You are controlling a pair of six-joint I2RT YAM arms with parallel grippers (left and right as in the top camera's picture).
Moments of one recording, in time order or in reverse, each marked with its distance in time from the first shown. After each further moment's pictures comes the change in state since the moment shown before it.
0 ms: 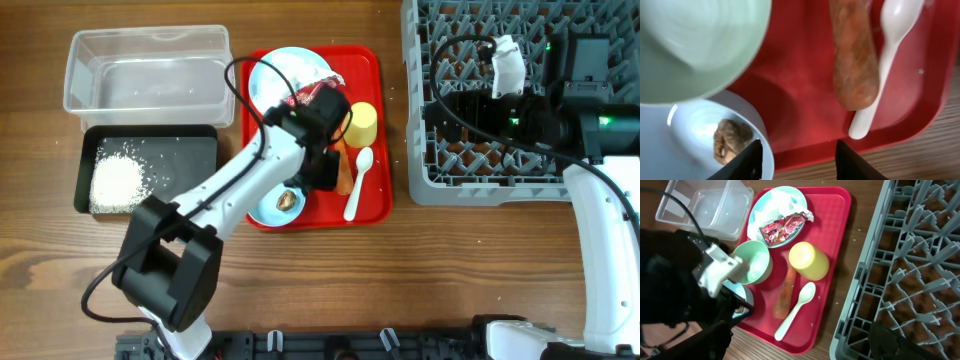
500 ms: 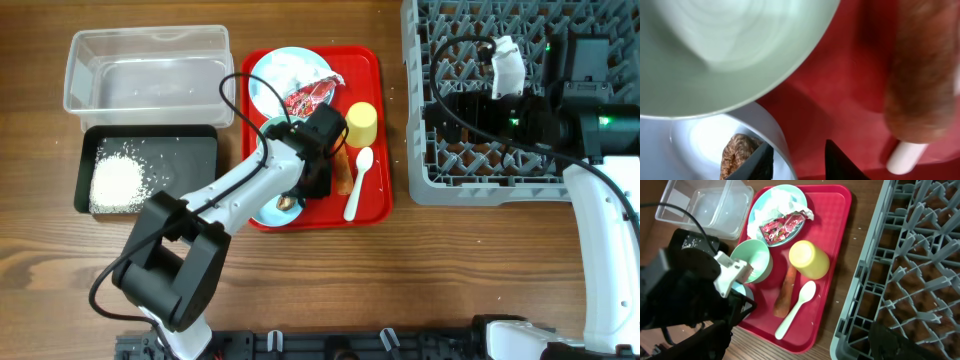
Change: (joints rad) left arm 0.000 0.000 -0.138 0.138 -0.091 -0.072; right arm 0.000 0.000 0.000 -0.006 0.000 0.000
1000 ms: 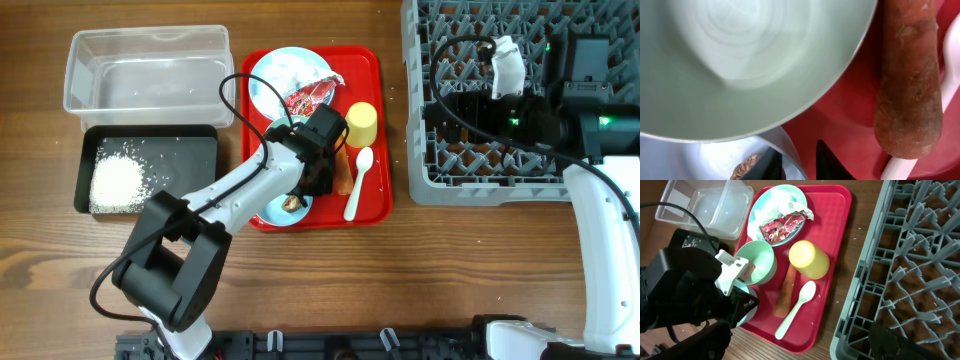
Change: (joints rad) left arm 0.000 0.000 -0.013 0.066 -0.010 -0.003; right arm 0.000 0.000 0.000 0.000 0.000 0.000
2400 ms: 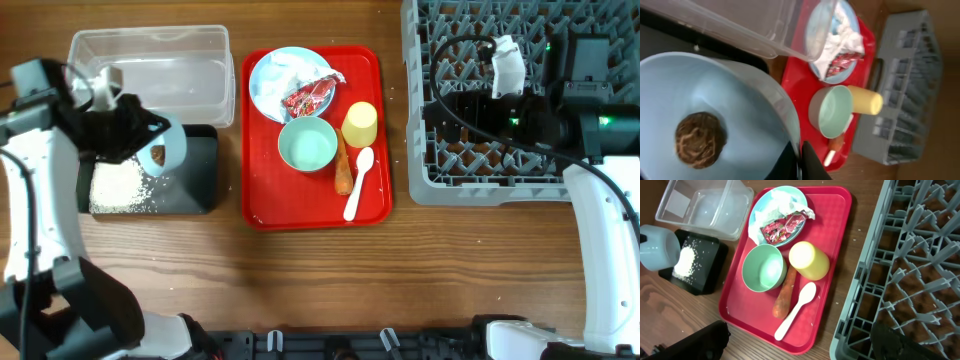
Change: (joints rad) left arm 1.016 -0.213 0.170 -0.260 0.753 0.408; right arm 0.000 0.000 0.000 0.006 0.000 0.000
